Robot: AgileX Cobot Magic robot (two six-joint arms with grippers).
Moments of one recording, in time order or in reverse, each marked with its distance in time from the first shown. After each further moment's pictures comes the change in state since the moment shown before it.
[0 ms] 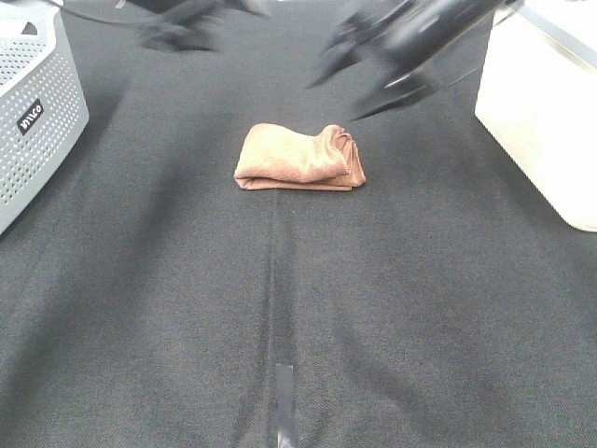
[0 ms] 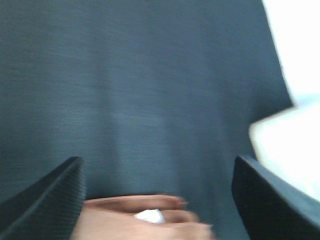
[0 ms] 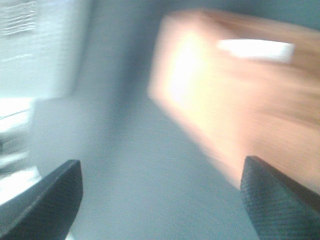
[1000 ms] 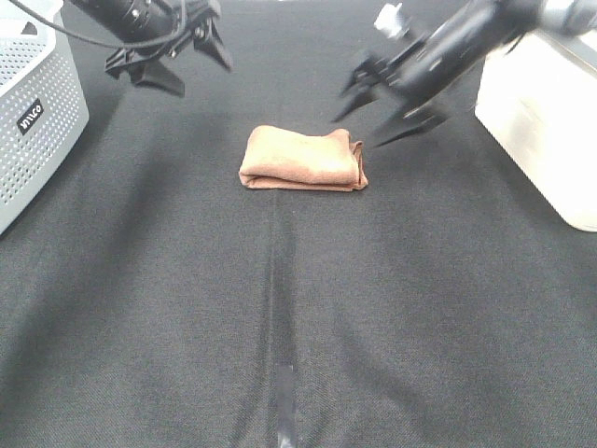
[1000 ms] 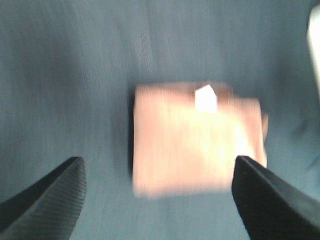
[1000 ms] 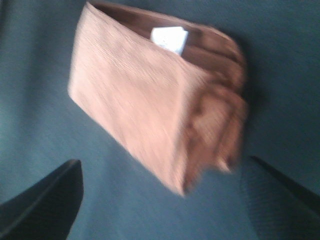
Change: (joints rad) left arm 0.033 -0.013 0.000 0.062 0.374 0.086; right arm -0.069 -0.018 0.000 -0.321 -0.009 0.080
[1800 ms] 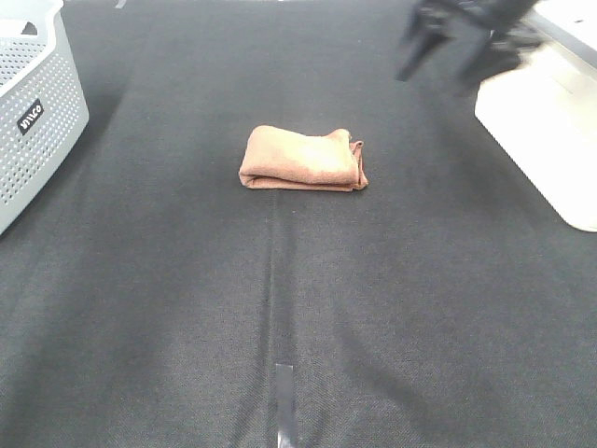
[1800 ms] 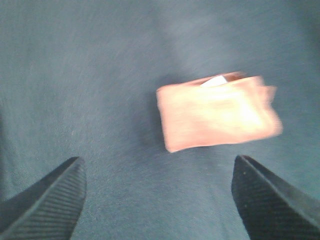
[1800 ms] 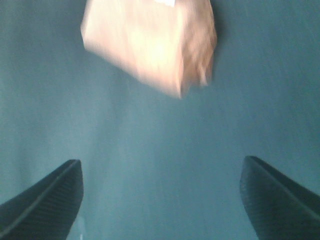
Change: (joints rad) left arm -0.218 -0.347 0.024 0.515 0.151 -0.083; right arm 0.000 -0.473 0.375 -0.204 0.025 0.059
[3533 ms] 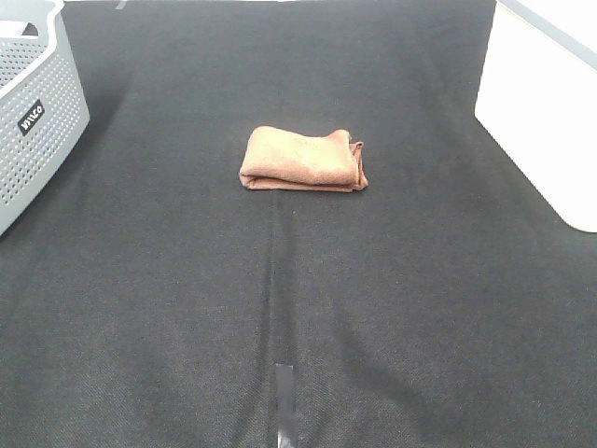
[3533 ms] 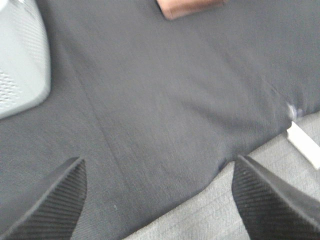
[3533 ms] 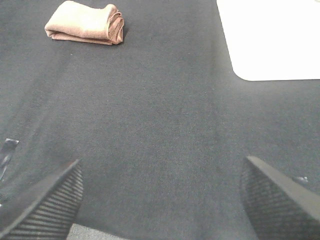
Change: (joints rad) left arm -0.049 -2.092 1.747 0.013 -0.015 0.146; right arm 0.001 -1.971 1.301 -0.378 -0.128 0.206
